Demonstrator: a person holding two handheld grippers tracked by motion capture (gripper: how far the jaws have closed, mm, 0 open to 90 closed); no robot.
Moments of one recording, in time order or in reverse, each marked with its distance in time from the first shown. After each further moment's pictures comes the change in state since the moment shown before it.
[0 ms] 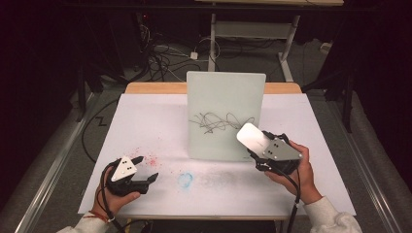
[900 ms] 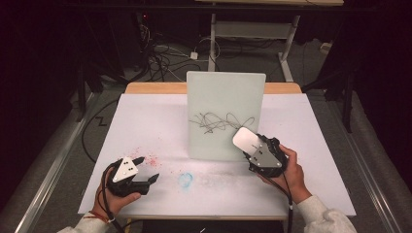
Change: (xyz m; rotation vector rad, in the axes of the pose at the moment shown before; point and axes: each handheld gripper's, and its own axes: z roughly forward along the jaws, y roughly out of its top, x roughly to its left) left arm -0.003 0.001 0.001 0.008 -0.003 0.015; right arm 0.026 -0.016 0.031 0.069 -0.103 -0.159
